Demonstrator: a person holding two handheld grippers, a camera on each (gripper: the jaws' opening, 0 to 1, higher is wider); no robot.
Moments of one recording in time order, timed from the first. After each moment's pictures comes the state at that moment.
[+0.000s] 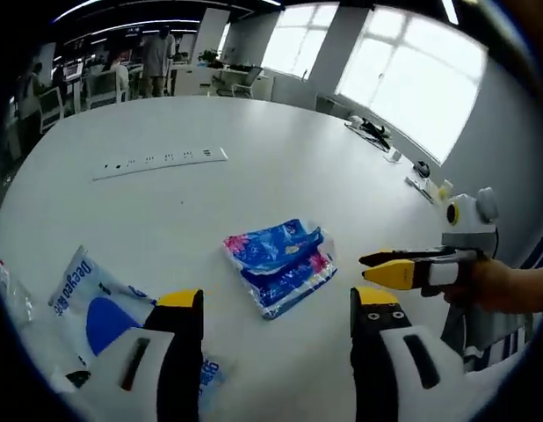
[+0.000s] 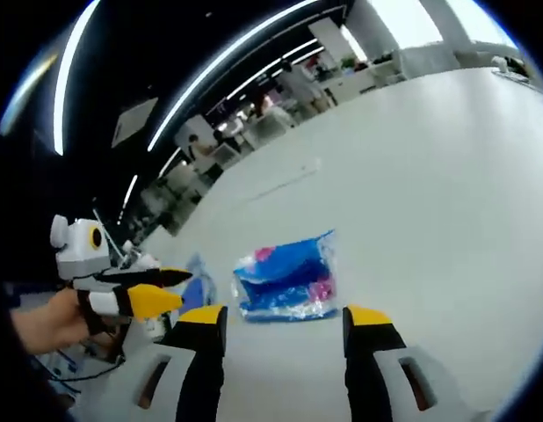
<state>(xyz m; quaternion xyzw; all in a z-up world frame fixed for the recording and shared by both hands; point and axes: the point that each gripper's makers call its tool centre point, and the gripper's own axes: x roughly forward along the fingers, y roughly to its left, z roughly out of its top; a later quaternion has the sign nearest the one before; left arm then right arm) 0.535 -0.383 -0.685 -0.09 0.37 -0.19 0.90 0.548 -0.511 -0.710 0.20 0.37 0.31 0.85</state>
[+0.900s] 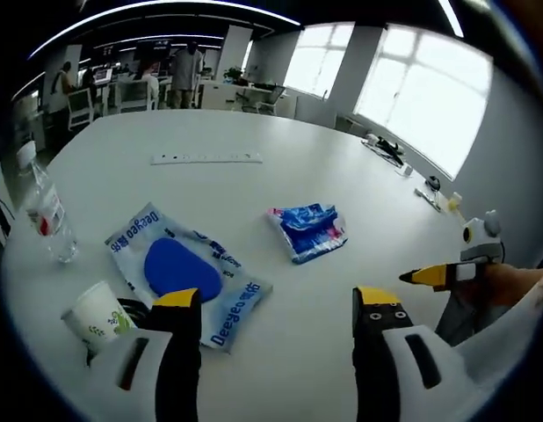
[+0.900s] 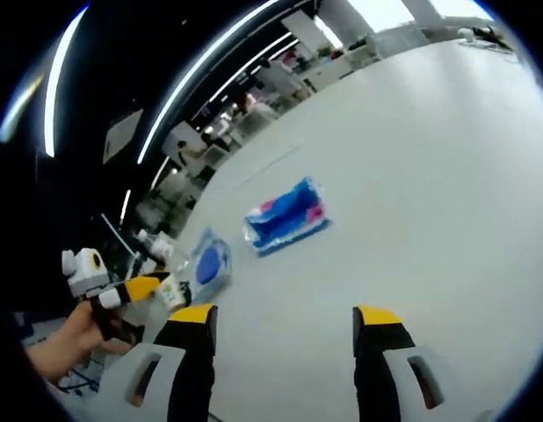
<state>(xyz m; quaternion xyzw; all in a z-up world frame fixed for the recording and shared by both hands) 0.450 -0.322 -0.673 -0.11 0.34 -0.13 0.93 0.453 -0.535 -0.718 0.25 0.40 0.28 0.84</state>
